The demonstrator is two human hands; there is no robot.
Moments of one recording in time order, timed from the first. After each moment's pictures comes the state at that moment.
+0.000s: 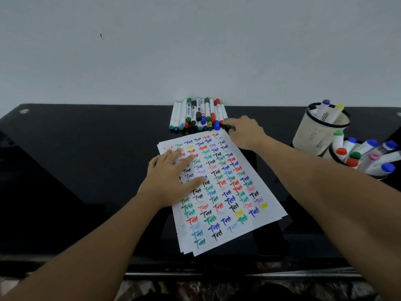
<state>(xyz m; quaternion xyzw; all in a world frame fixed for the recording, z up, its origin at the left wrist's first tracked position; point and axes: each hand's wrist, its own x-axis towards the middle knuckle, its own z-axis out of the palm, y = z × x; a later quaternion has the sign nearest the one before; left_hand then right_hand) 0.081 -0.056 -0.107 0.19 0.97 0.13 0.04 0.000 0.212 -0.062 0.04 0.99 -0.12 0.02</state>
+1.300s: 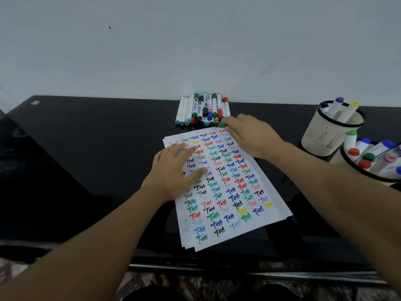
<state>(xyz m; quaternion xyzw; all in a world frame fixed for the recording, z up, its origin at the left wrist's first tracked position) 0.081 -0.056 -0.107 0.19 0.96 0.20 -0.01 0.035 0.209 -0.052 -0.17 0.98 -0.06 -0.08</state>
